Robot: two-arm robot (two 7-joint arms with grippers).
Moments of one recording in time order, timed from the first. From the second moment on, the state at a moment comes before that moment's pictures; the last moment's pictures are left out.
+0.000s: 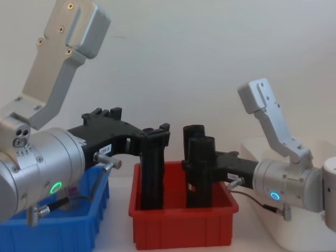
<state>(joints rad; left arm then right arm) -0.24 0.38 0.45 -1.63 -0.20 0.01 -0.01 0.88 -0.04 -0.32 -0.30 0.07 -0.45 0.52</state>
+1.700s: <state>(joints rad) -0.24 0.38 0.45 -1.63 -0.20 0.01 -0.01 0.42 0.16 -0.22 -1.35 0.15 -0.05 0.18</state>
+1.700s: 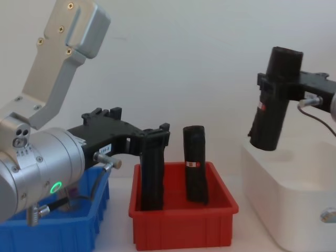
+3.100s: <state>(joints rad) -0.24 0.38 0.45 -1.63 -0.20 0.01 -0.01 0.32 0.22 -0.19 -1.42 0.17 0.07 0.12</state>
